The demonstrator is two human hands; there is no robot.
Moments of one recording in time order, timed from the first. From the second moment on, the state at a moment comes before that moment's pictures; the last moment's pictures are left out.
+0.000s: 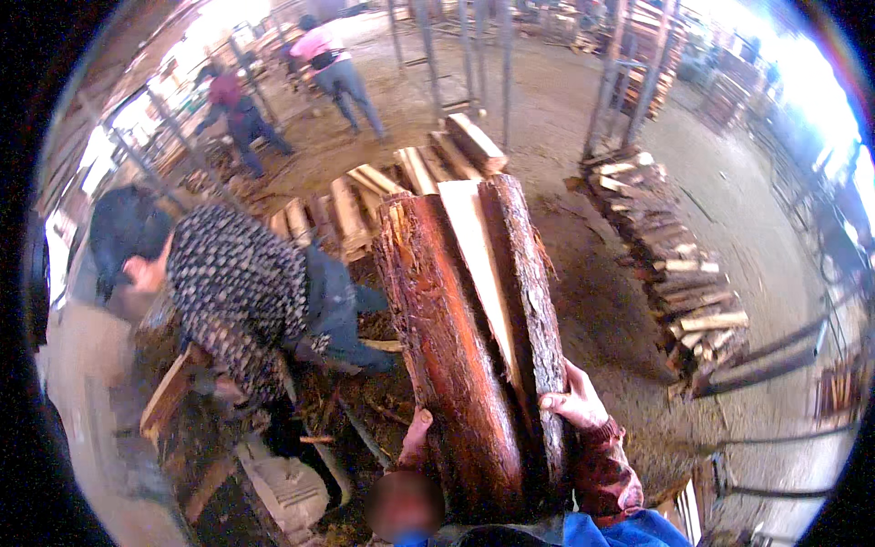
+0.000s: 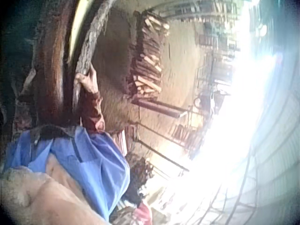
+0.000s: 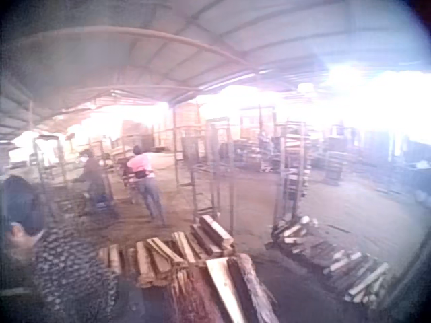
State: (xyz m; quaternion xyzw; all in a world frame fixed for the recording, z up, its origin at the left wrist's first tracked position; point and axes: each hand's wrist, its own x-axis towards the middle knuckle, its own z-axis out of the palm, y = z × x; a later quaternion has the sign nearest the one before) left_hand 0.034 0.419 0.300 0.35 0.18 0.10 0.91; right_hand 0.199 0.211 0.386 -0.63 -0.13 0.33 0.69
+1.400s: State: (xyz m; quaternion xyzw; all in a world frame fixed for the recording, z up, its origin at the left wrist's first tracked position) left_hand 0.600 0.303 0.285 0.36 0.25 -0.31 0.85; right_hand 0.601 0.052 0.299 -0.66 0.16 0.18 0.71
